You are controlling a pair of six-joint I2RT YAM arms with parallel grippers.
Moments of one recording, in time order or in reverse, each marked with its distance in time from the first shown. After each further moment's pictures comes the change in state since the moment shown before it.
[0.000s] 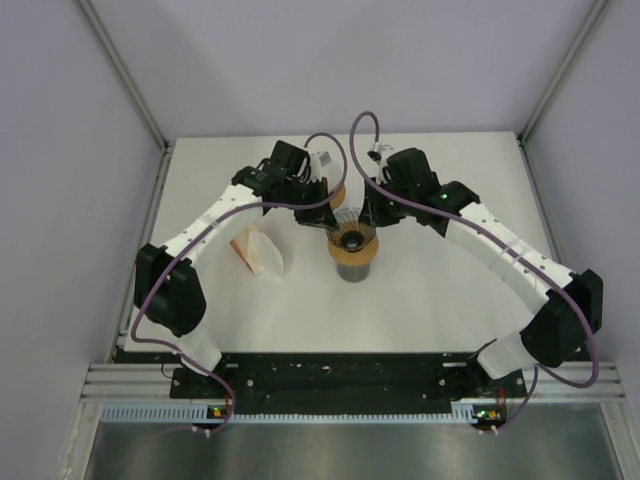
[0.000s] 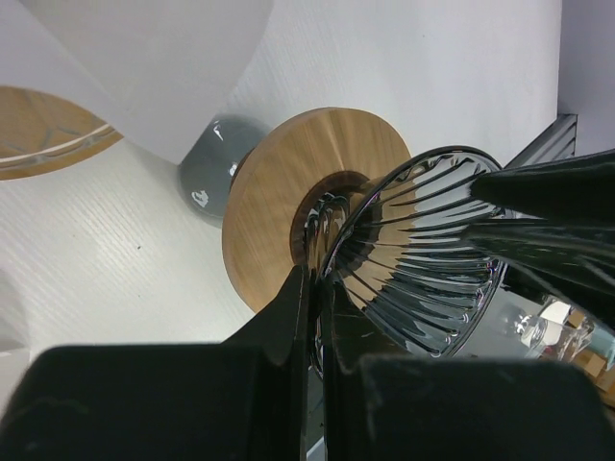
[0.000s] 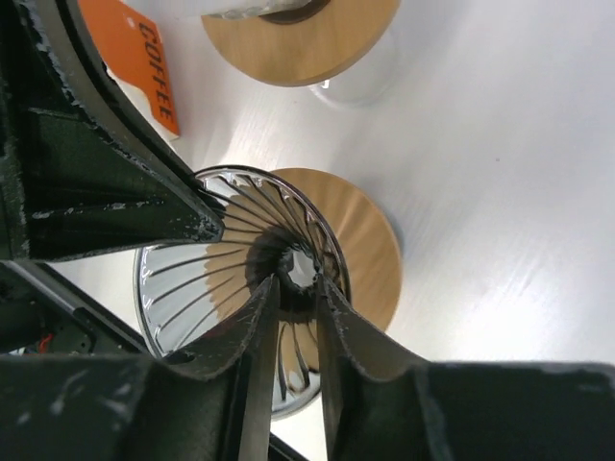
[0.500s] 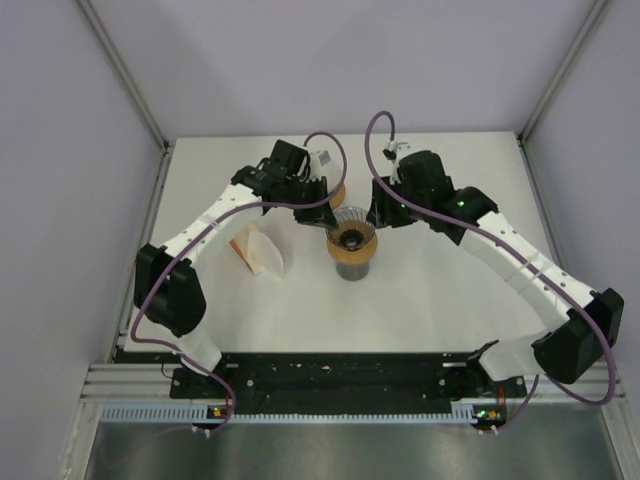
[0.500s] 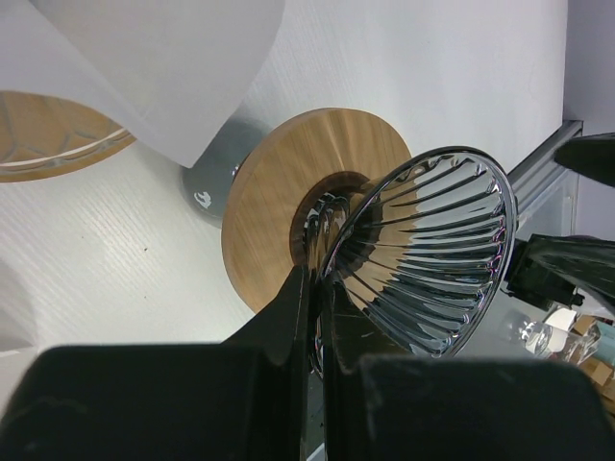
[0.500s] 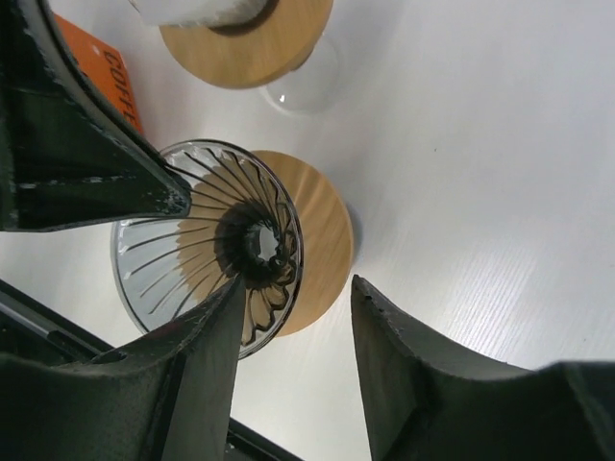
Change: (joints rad) left arm 0.000 0.000 0.007 -0.002 -0.023 0.003; right arm 0.000 -0.129 0.006 -0.071 0.160 -0.002
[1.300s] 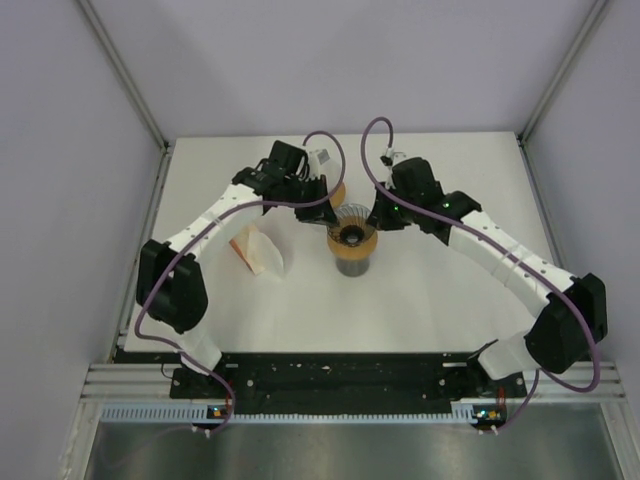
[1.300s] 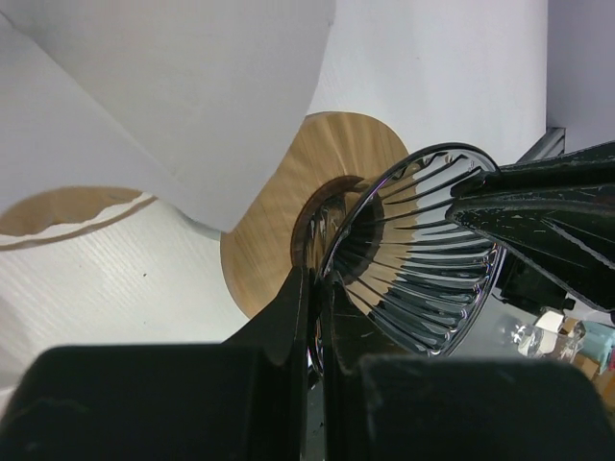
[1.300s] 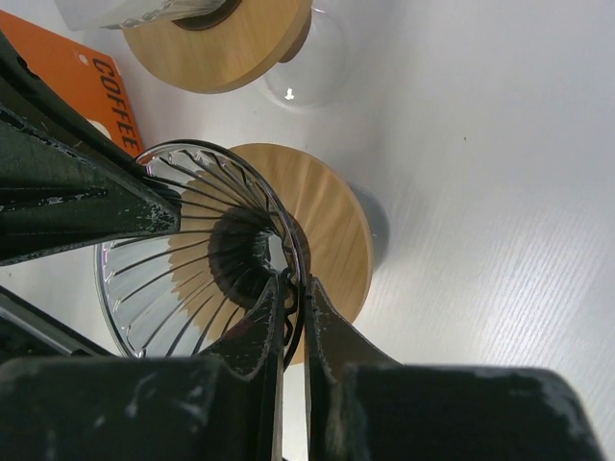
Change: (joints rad) left arm 0.010 0.031 -0.038 0.085 0.039 -0.005; right arm -0.018 0.082 -0.111 0.125 -0.060 0.090
